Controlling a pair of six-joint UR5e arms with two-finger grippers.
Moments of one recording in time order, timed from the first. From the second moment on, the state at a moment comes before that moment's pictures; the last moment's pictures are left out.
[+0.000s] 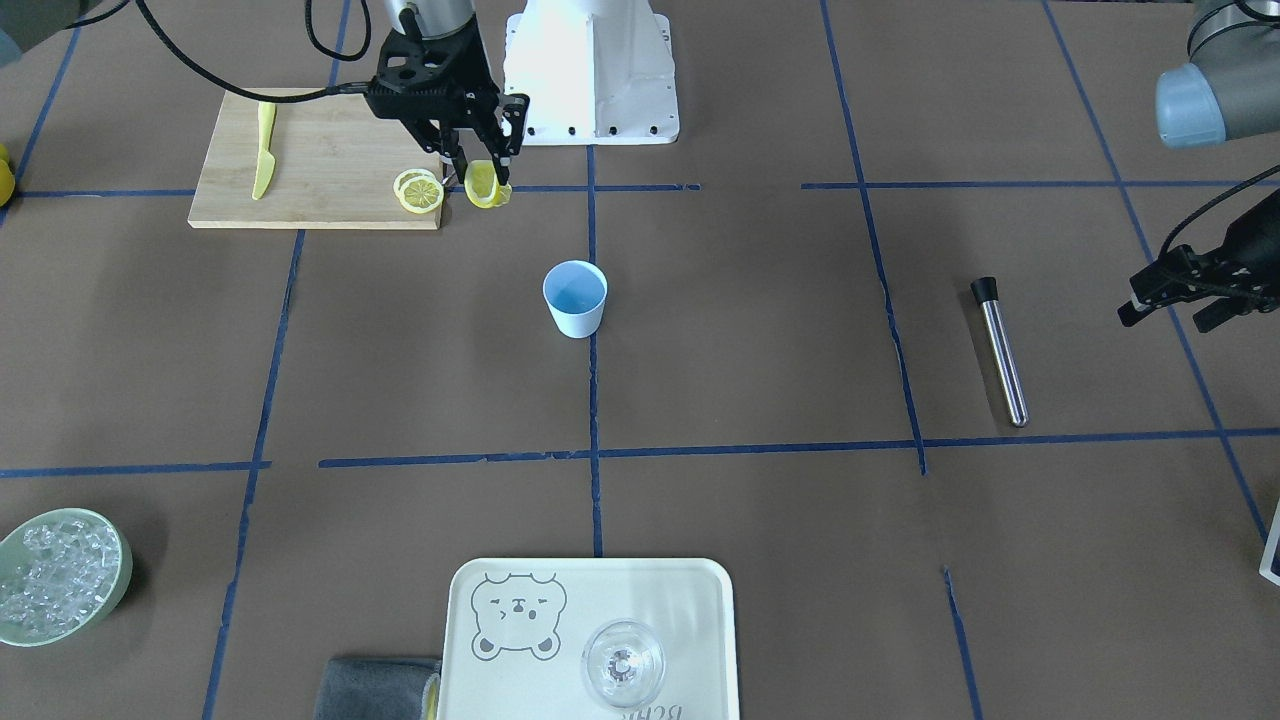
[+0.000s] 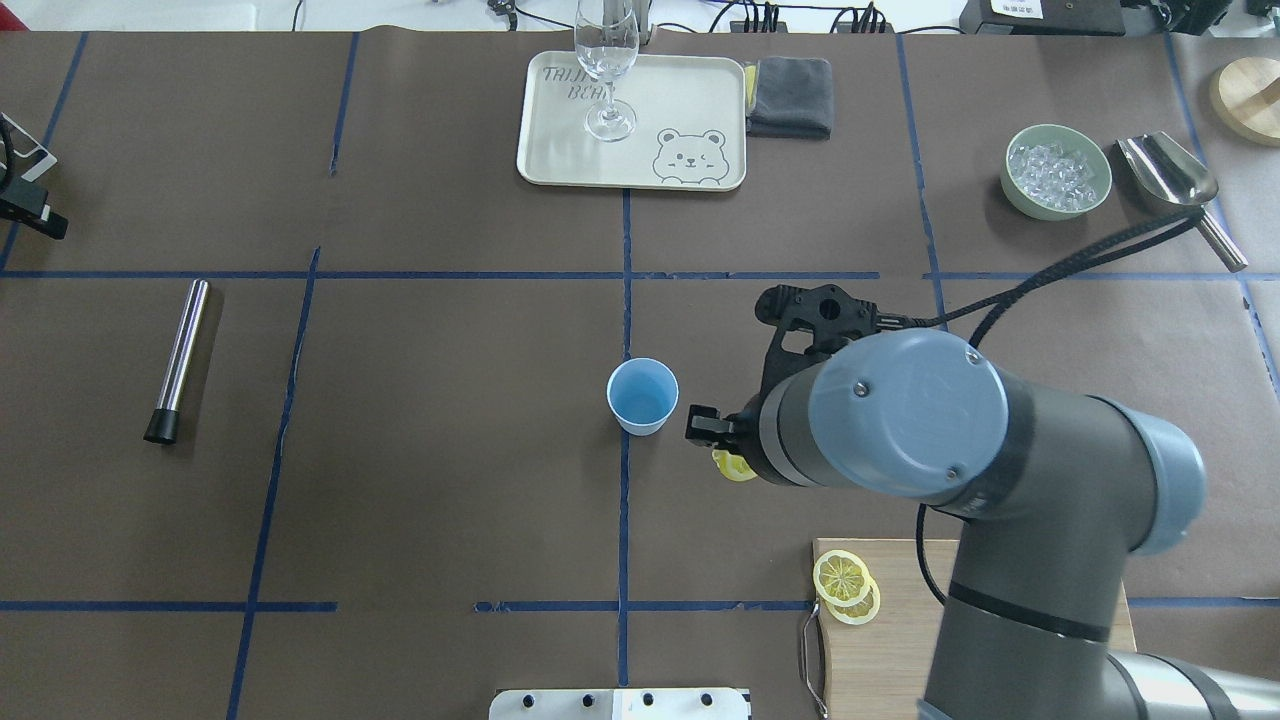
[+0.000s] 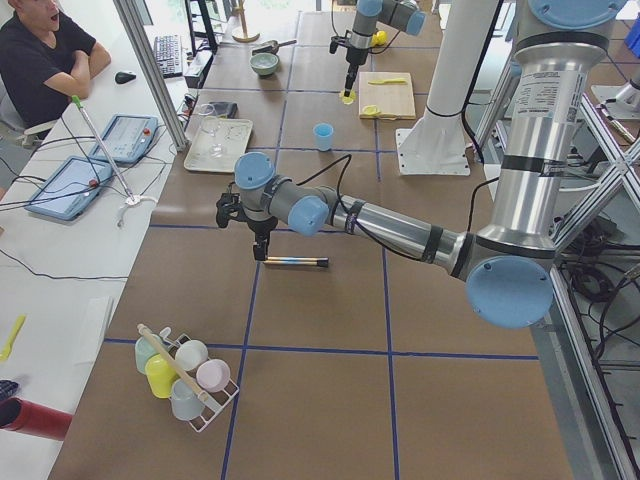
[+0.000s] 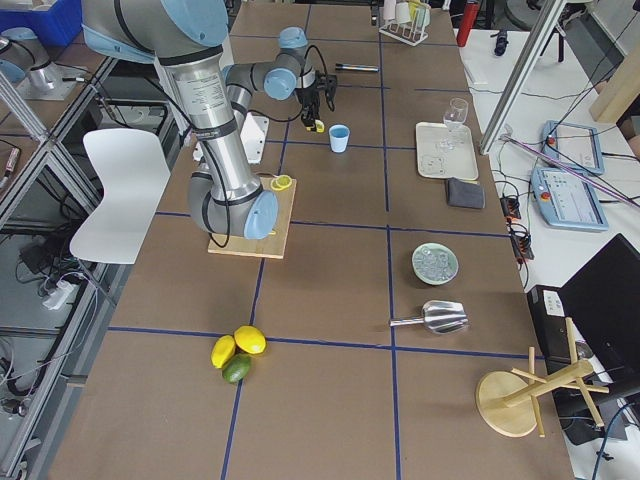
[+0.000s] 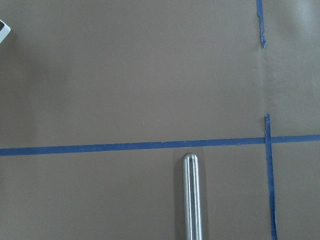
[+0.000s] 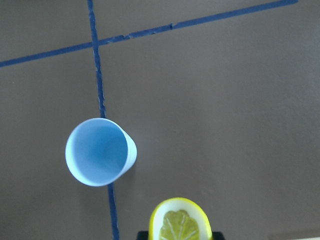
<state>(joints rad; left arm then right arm) -1.27 -1.69 -1.74 -1.78 -2.39 -0.52 0.40 -1.01 2.11 -1.79 1.67 1.49</state>
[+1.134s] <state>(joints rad) -1.27 -1.69 -1.74 -1.78 -2.39 -0.52 0.46 -0.79 1.73 -1.71 1.73 1.49</state>
